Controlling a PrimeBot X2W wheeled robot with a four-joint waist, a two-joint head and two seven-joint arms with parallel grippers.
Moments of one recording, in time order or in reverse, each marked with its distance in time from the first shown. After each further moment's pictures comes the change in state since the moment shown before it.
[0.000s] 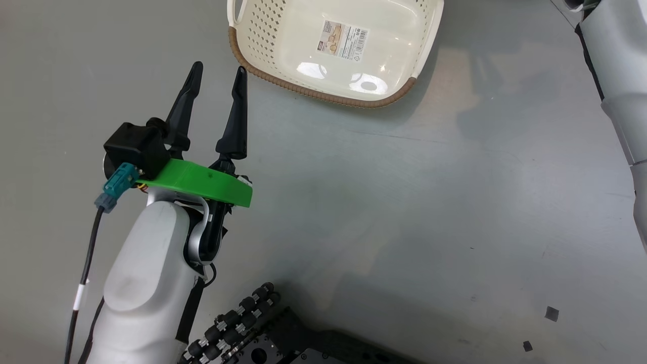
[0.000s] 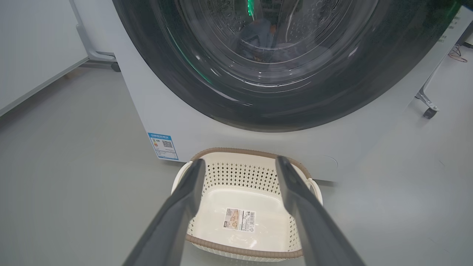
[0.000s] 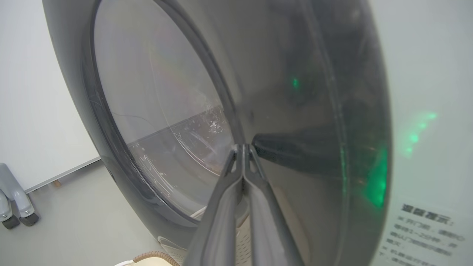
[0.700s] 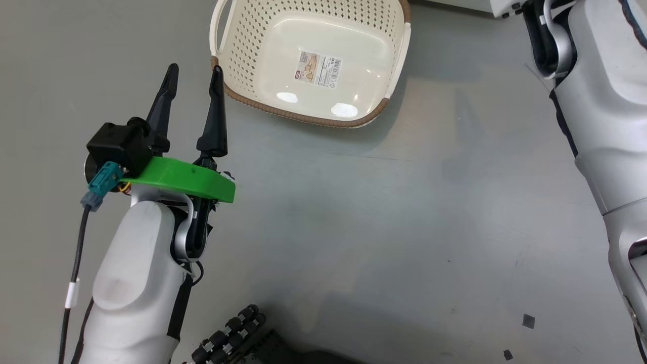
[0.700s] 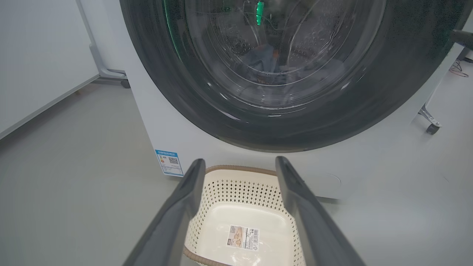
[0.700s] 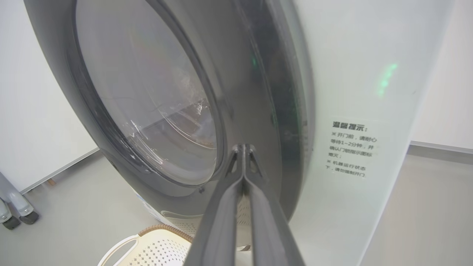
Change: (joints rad) left arm -0.002 -0.001 0.062 0.037 0.030 0.000 0.000; right arm 0.167 0.016 -0.045 -0.020 0.048 0.063 0.000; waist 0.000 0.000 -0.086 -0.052
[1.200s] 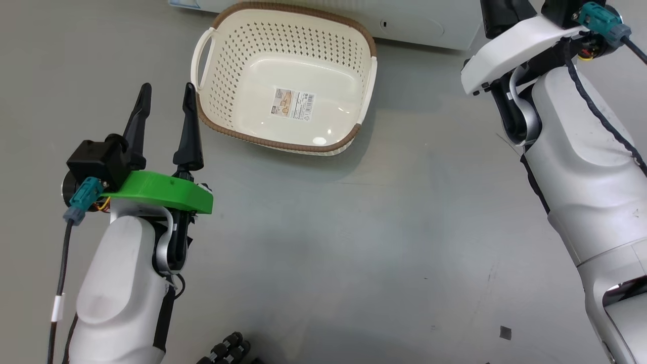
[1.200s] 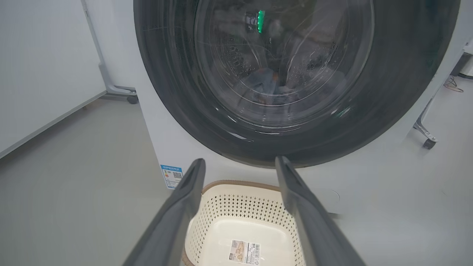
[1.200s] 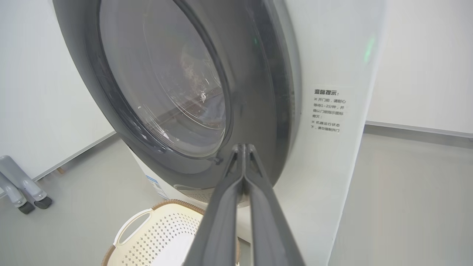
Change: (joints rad) left arm 0.045 0.012 0.068 0.016 0.029 0.000 0.000; right arm 0.200 0.027 -0.014 -0.052 0.010 0.038 0.000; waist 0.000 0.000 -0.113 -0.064
